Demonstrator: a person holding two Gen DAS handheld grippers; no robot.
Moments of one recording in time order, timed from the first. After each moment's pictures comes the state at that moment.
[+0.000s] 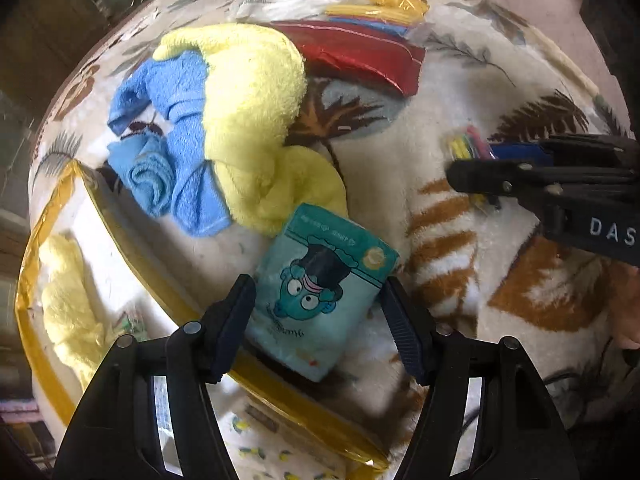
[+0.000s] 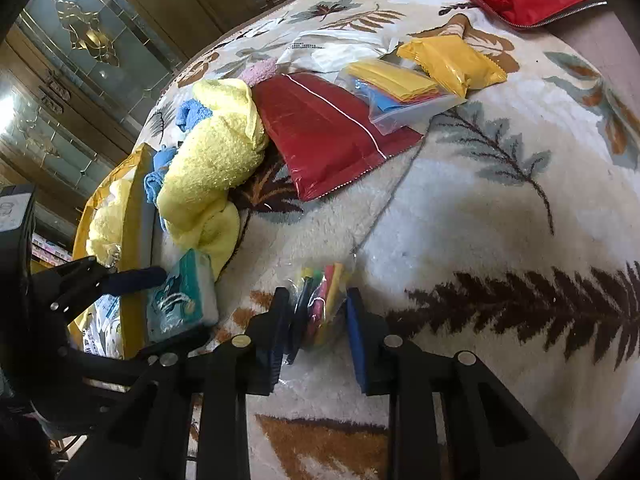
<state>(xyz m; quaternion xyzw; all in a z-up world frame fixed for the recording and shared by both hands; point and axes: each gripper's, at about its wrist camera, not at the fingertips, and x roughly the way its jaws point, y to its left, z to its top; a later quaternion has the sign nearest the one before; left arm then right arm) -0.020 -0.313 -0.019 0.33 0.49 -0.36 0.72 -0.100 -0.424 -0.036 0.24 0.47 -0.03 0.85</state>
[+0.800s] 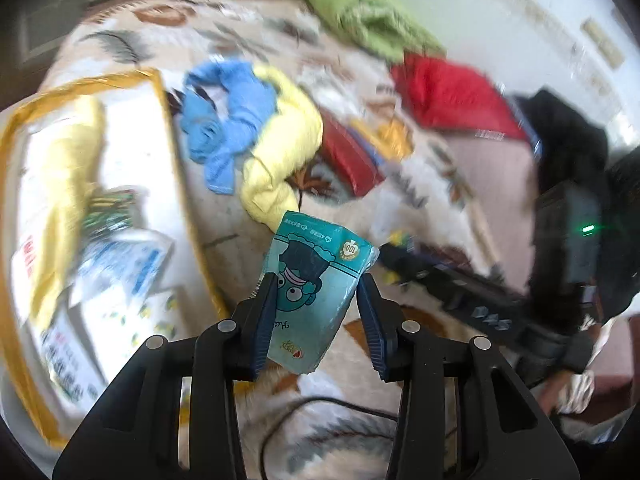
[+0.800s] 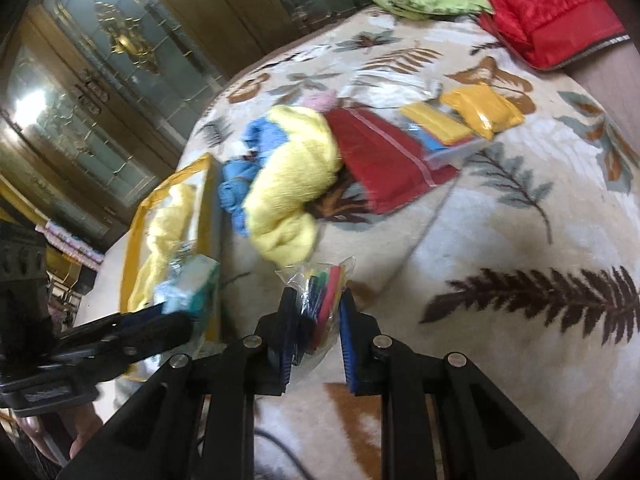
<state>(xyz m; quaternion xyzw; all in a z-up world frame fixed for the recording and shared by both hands) -0.051 -0.222 0.061 -0.04 0.52 -0.36 0.77 -0.124 -0.395 0.013 0.24 0.43 0.02 0.87</state>
